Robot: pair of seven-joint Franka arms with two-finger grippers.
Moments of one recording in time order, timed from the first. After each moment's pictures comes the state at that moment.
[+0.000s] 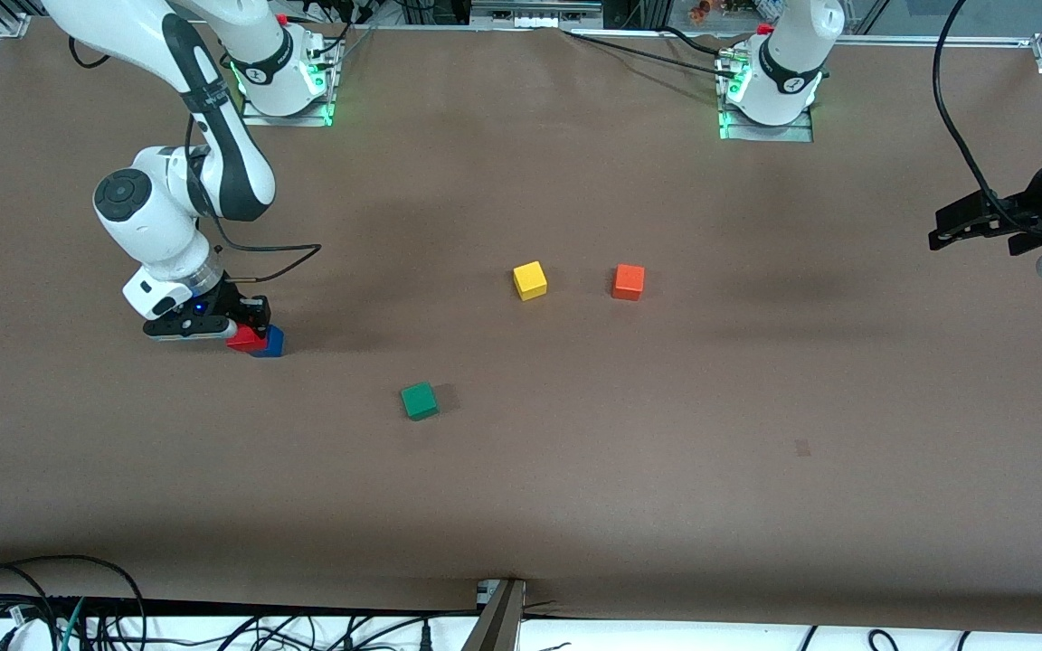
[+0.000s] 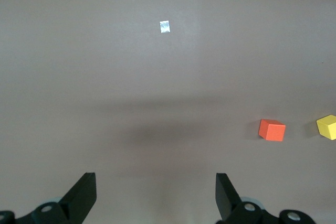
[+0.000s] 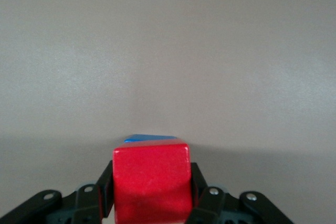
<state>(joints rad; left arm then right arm) -0.04 0.14 0.06 -1.41 -0.04 1.45 0.04 0.38 0.29 -0.28 -2.32 0.14 2.81 -0.08</state>
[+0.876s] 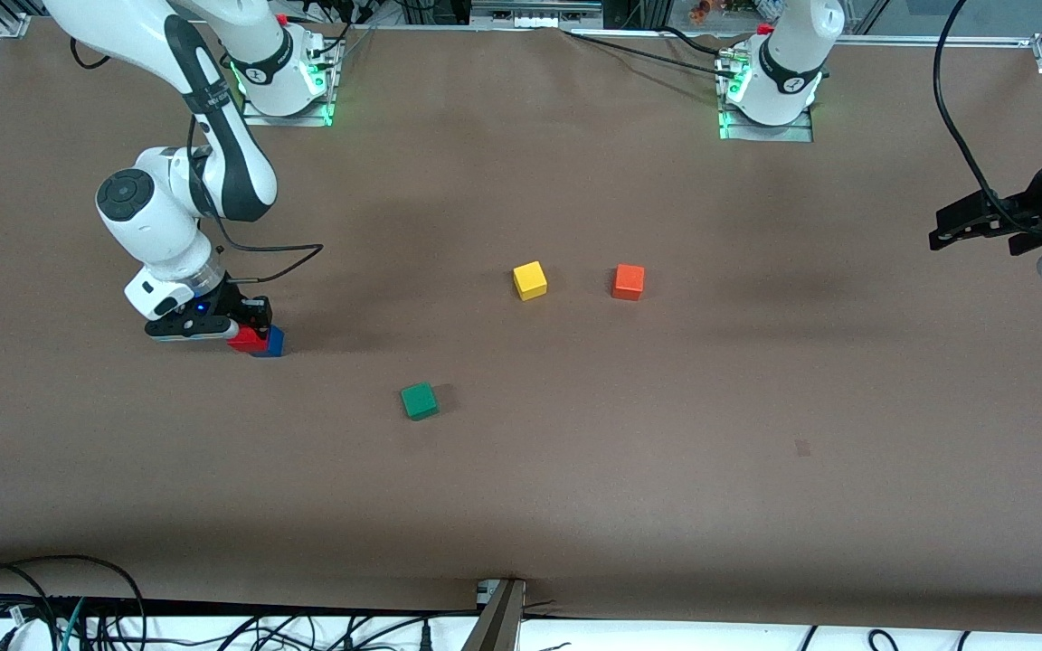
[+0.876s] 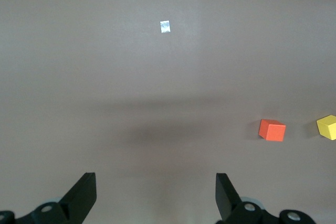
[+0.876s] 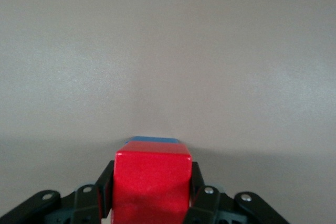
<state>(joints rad) -0.04 0.14 0.06 -1.41 -0.04 1.45 0.04 0.38 0.29 -0.28 -2.32 0.14 2.82 -0.08</state>
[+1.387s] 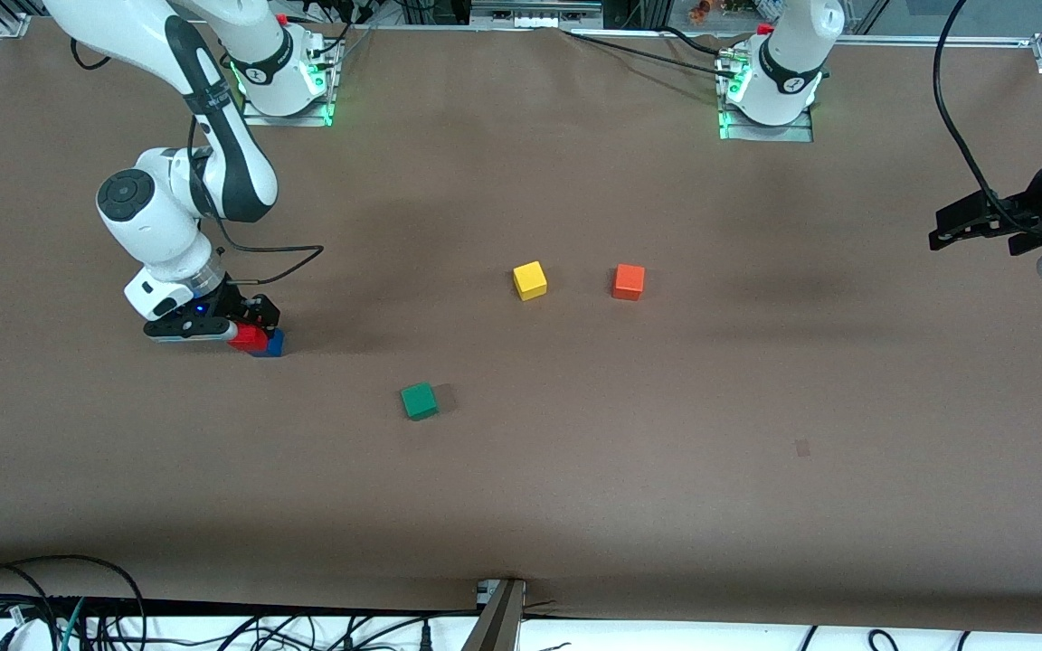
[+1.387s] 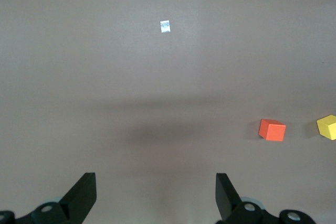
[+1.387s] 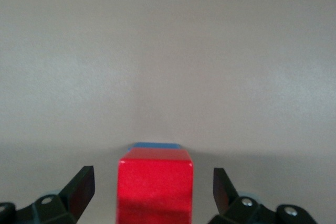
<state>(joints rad) -0.04 0.14 0.06 -1.41 -0.04 1.45 0.04 0.39 0.29 -0.28 -2.30 0.14 2.82 -0.05</state>
